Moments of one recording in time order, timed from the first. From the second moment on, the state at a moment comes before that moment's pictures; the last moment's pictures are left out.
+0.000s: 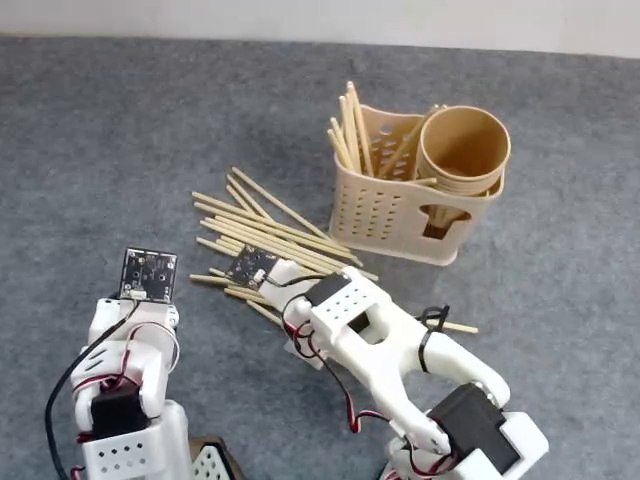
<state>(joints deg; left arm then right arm) -19.4 -104.2 92.0 61.6 -17.0 -42.9 -8.2 46.4 52.6 24.9</state>
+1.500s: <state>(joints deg) -19.4 -104.2 92.4 61.6 -17.0 -29.6 -66.5 33.8 51.9 19.4</state>
